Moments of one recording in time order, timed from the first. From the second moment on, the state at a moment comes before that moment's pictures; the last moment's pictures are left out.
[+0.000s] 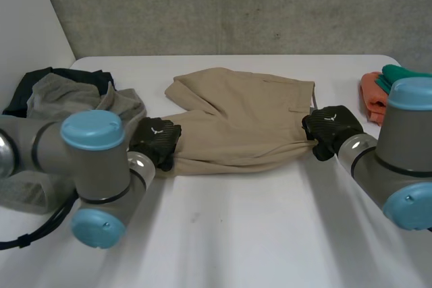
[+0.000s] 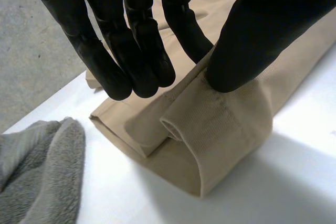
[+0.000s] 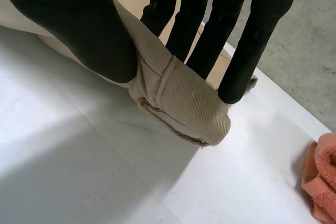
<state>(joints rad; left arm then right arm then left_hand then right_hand) 4.19 -2.18 -1.49 3.37 -1.64 3.48 1.90 -1.07 1.47 -0.03 1.47 2.70 1.15 1.20 1.19 1.19 0.98 1.11 1.17 1.19 1.20 1.01</state>
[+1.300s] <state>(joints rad) 4.27 -2.71 -0.62 2.96 -1.41 3.78 1.81 -1.08 1.47 0.32 1.32 2.35 1.15 1.19 1.18 1.19 0.98 1.11 1.17 1.19 1.20 1.01</state>
